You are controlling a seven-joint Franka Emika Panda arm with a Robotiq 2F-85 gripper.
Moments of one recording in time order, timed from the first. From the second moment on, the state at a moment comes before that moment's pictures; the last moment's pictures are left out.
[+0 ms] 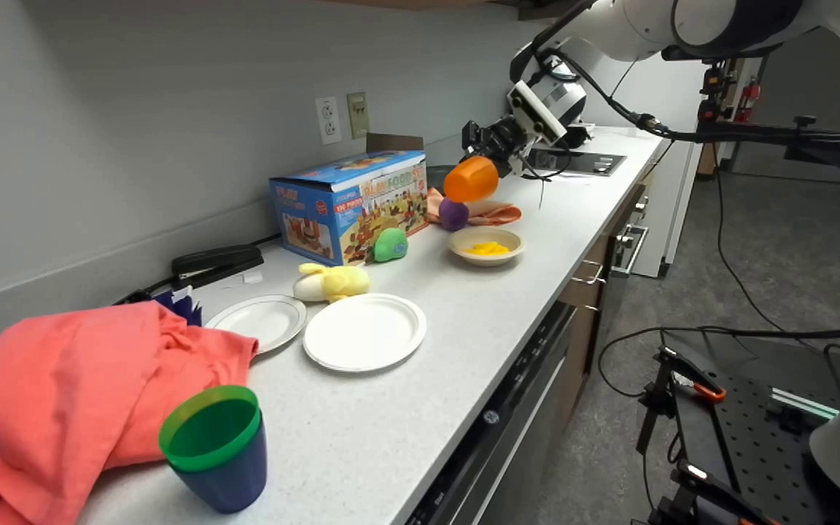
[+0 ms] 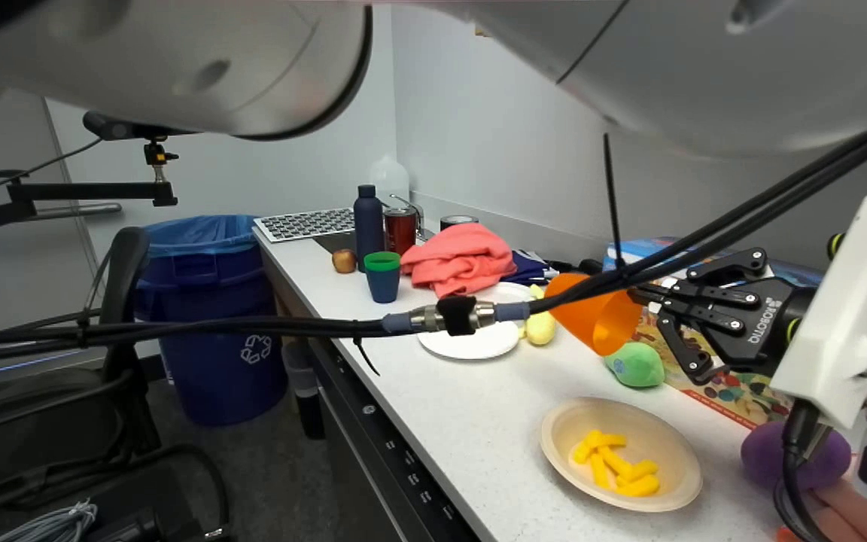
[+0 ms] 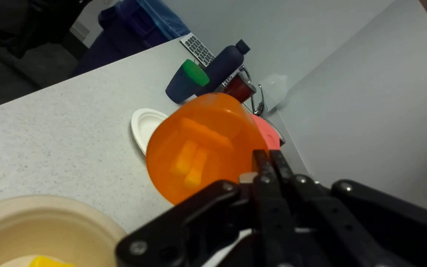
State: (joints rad) arm -0.64 0.77 -0.22 -1.38 1.26 1.08 0.08
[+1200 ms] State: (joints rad) arm -0.72 0.89 -0.19 -1.38 1.44 0.99 0.26
